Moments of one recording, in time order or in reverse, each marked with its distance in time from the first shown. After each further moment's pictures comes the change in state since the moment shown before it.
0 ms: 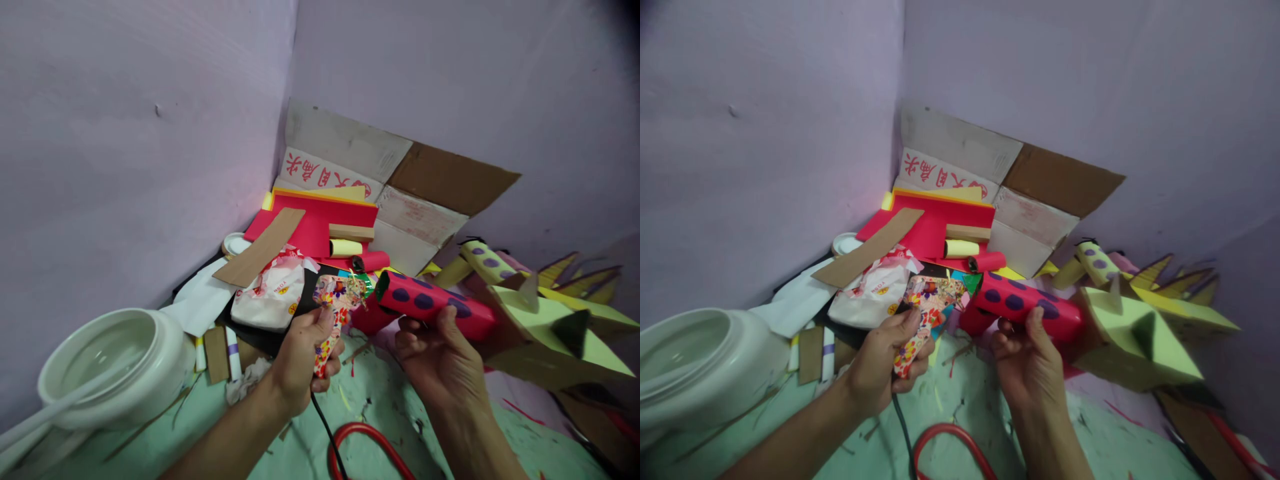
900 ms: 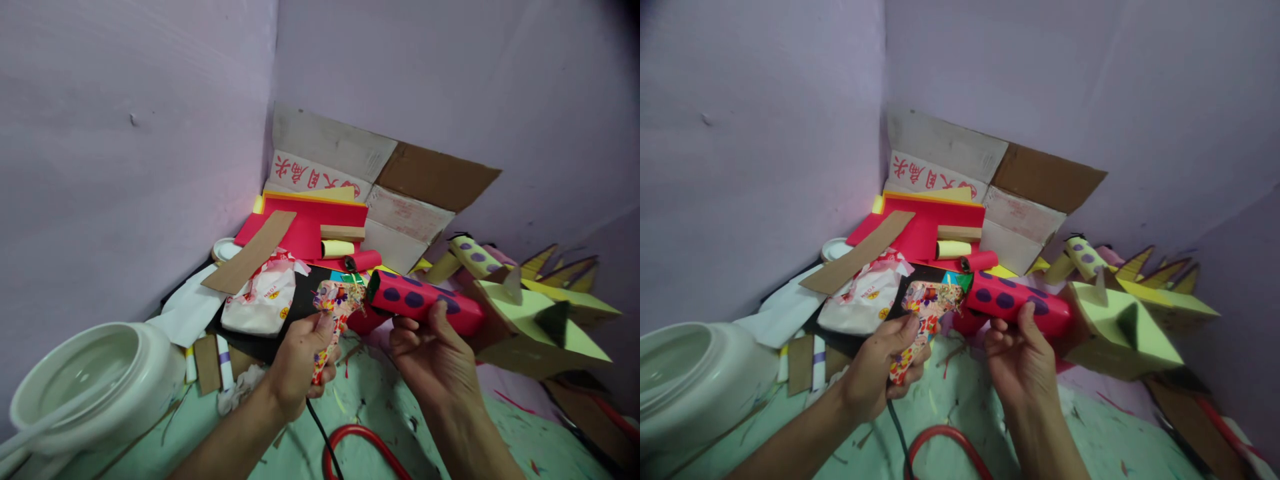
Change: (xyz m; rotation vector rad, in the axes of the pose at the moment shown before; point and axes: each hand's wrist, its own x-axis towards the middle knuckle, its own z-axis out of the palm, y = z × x) left_hand 0.000 0.003 0.005 0.138 -0.022 -0.023; right_hand -0.002 -0.005 0.006 0.094 0.056 0.069
